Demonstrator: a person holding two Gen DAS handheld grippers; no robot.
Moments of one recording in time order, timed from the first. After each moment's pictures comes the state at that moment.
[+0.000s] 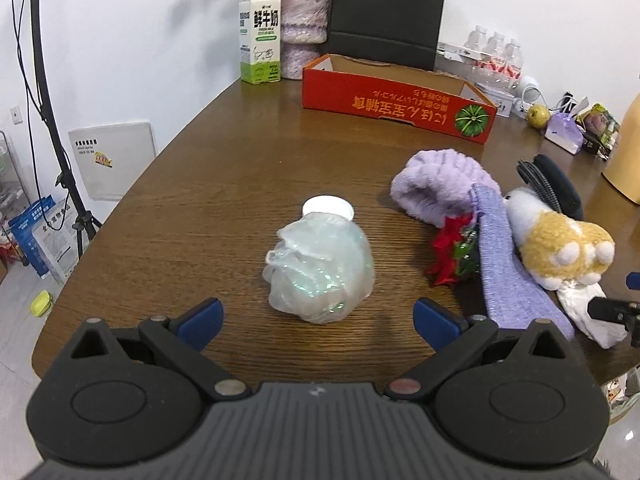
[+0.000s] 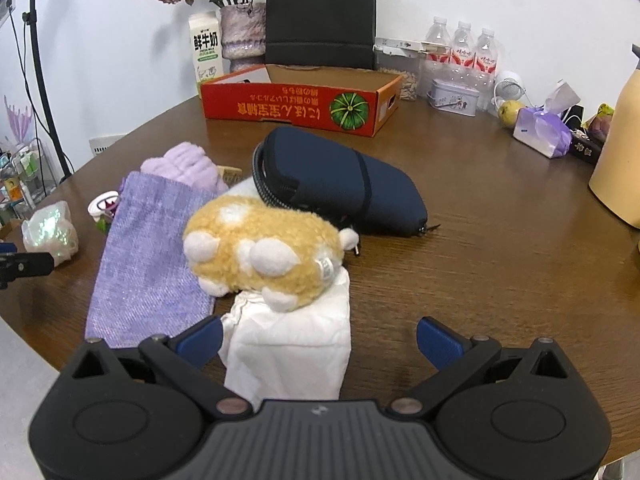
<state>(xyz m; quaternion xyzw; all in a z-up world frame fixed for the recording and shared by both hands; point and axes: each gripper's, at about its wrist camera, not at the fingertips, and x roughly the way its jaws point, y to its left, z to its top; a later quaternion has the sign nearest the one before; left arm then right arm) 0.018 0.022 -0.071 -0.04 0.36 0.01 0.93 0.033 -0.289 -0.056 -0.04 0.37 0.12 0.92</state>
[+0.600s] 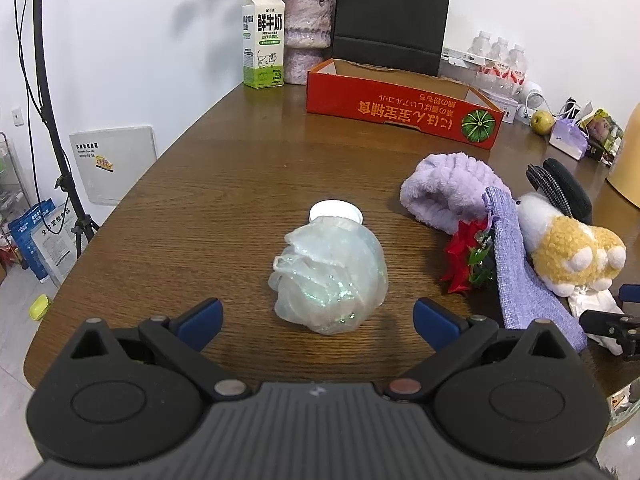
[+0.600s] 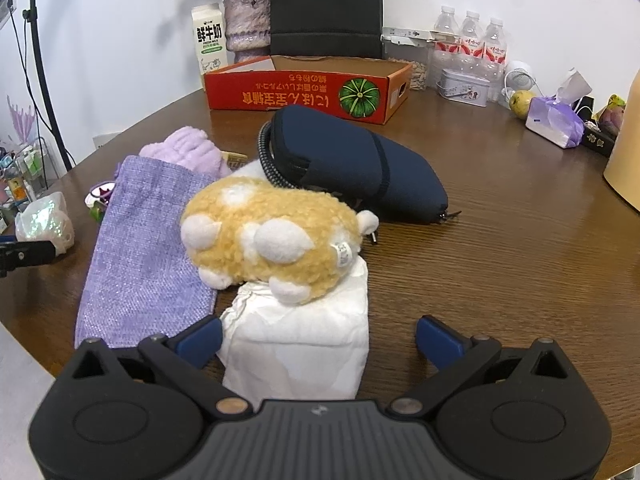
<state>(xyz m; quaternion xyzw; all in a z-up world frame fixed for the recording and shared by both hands) 0.022 0.027 -0.077 -0.04 0.35 0.01 0.94 0.041 -0.284 -0.073 -0.04 0.38 0.13 0.92</state>
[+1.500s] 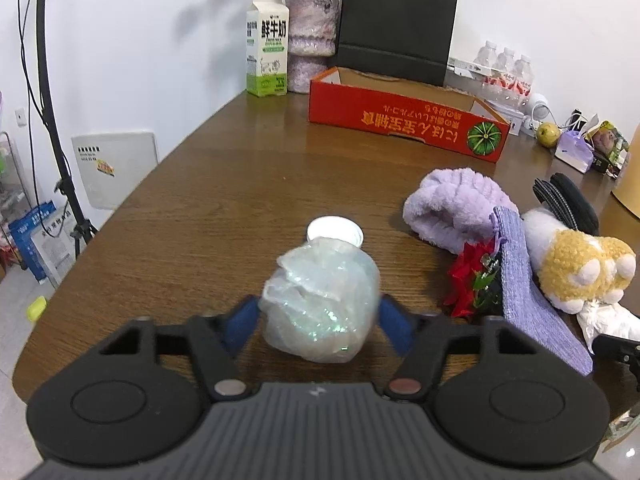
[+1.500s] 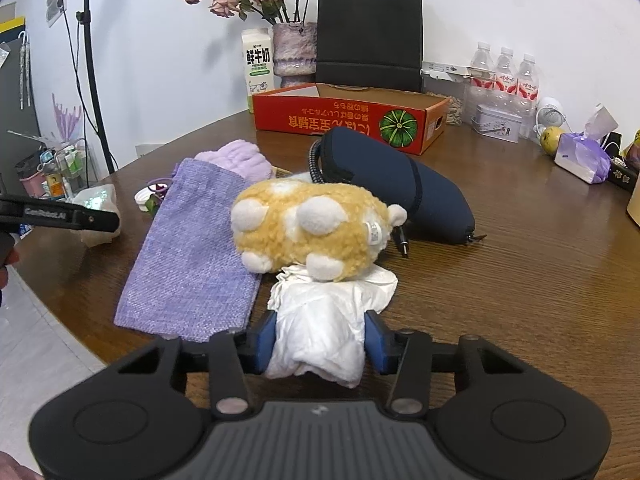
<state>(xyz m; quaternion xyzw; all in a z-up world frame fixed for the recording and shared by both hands) 0.035 0.024 -0.079 -0.05 0.34 0.02 0.94 0.015 -0.289 -0.072 -0.05 0.33 0.20 0.92</state>
